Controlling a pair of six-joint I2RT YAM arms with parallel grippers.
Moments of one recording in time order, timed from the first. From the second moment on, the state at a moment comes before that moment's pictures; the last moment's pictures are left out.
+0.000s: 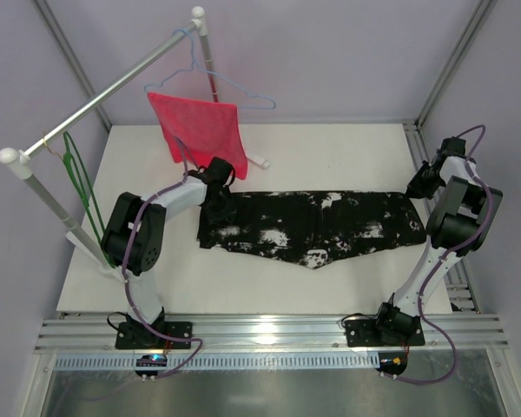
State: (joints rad) left arm -0.44 1.89 1.26 -0.61 -0.02 -0.74; right arm -0.44 2.05 1.52 -0.63 -0.18 0.27
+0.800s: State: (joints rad) left arm -0.46 1.84 1.27 -0.59 0.10 -0.70; right arm -0.11 1.63 1.35 -0.66 -0.33 0.30
